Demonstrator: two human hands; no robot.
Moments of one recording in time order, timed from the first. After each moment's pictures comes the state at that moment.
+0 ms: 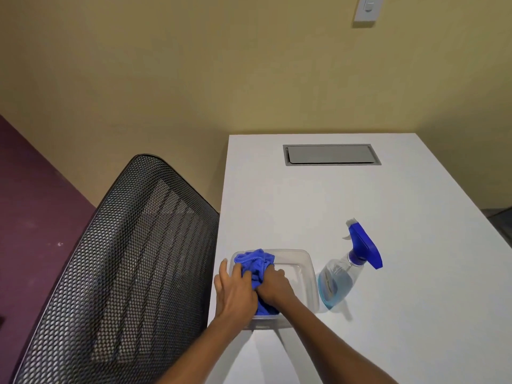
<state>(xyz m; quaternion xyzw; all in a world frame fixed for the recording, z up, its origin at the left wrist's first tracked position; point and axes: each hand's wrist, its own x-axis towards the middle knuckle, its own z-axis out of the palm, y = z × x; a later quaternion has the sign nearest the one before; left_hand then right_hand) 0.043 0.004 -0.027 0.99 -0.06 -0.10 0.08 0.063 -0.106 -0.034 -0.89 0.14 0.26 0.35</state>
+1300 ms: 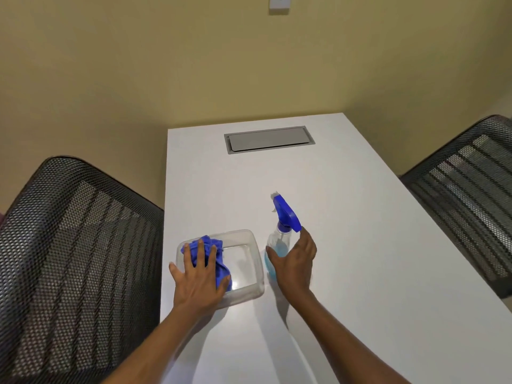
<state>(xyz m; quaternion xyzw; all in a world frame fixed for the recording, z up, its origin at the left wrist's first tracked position) 0.030 -0.020 -0.029 0.98 -0.17 -0.06 -0.01 -0.016 -0.226 0.002 -0.82 0.32 -0.16 0.44</state>
